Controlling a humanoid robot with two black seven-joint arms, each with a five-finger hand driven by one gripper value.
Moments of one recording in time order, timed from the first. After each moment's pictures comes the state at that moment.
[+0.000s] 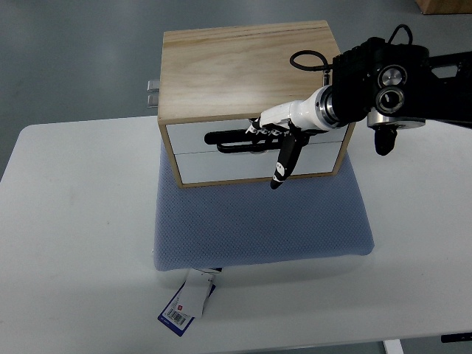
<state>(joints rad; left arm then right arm) -0.10 0.00 -0.07 -0.31 0.00 0.02 0.13 1.61 -0.53 -0.09 1.57 -0.53 0.21 -0.61</state>
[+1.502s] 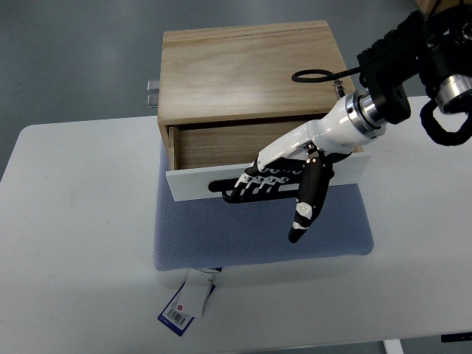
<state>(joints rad) -0.10 0.00 -0.07 -0.30 0.00 0.02 0.13 1.62 -0.71 0.16 1.74 -0.23 0.56 -0.61</state>
